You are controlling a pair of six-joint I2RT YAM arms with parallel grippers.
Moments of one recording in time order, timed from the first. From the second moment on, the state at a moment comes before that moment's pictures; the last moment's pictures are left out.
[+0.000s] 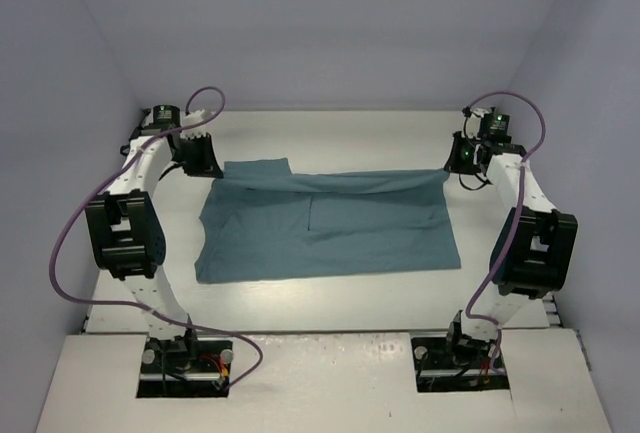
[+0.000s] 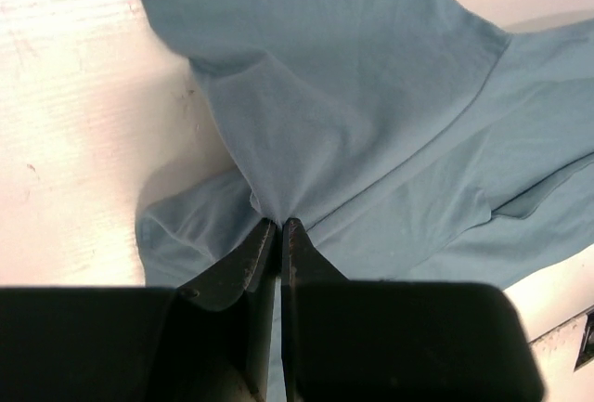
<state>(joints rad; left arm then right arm) 0.08 1.87 1.57 -0.79 0.50 0.00 -0.16 1.70 1.29 -0.43 -0.26 0.00</state>
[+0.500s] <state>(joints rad) 0.08 1.58 1.24 -0.67 0.42 -0.12 -0.16 1.57 1.10 -0.40 -0.16 0.12</state>
